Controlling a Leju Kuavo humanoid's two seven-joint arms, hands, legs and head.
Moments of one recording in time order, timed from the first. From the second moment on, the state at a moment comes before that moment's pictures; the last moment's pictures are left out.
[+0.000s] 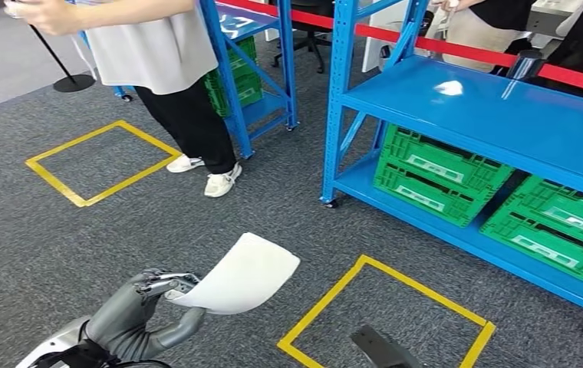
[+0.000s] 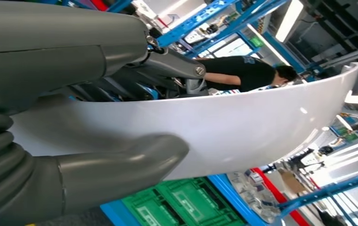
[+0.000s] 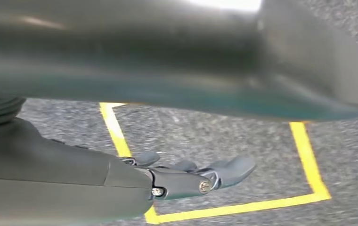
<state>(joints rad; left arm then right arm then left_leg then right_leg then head) 0.06 0.15 -0.47 -1.68 -0.24 -0.30 -0.50 -0.03 -0.07 0.74 -0.37 -0.21 -0.30 -0.38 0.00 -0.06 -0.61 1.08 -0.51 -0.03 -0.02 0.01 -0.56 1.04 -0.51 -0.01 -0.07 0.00</state>
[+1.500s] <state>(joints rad) 0.01 0.15 -0.49 -1.65 -0.23 -0.31 -0.50 -0.03 -0.07 0.75 -0.34 -0.25 -0.31 -0.40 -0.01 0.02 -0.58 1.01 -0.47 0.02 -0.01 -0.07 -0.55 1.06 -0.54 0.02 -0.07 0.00</state>
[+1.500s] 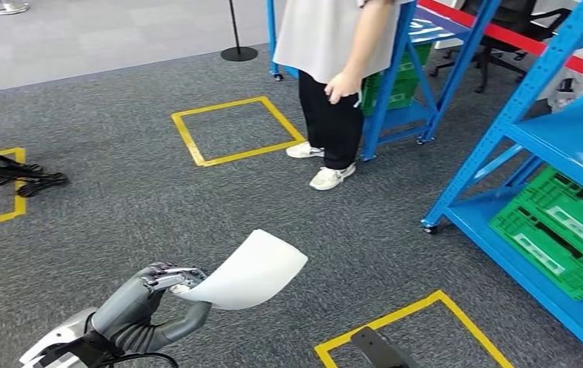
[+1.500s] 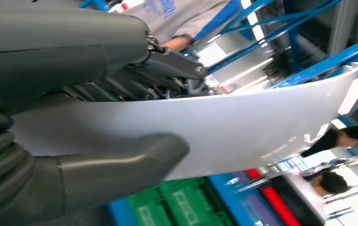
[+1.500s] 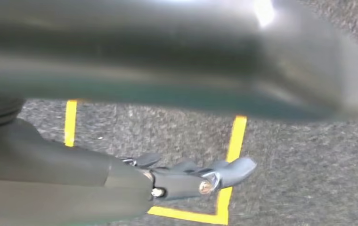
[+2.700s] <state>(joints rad) 0.03 0.16 -0.50 -1.68 -0.26 -0.27 -0.54 -0.03 -0.06 0.76 -0.34 -0.25 -0.32 -0.40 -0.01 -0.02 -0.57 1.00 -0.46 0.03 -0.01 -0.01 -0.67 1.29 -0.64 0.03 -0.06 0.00</state>
